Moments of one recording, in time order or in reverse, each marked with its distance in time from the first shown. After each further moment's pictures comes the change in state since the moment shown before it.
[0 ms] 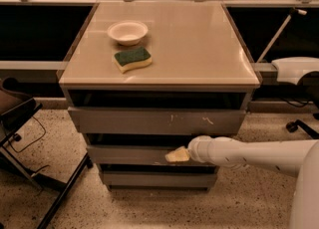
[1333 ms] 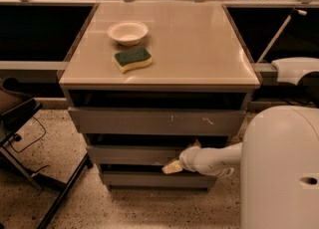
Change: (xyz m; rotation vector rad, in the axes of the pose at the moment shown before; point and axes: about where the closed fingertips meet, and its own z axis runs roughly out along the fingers) arm 0.049 0.021 0.063 0.016 0.071 -0.189
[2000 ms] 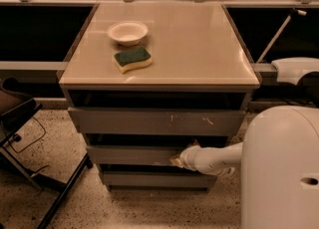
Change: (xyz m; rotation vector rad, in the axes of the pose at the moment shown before) arm 0.000 0.000 0.000 0.000 0.000 0.000
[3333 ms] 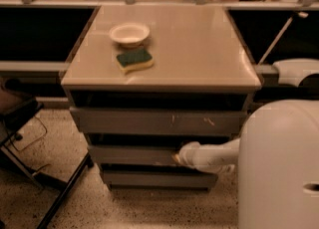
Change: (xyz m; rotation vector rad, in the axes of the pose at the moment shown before) arm -0.027 -0.005 -0.021 0.038 -0.010 -0.011
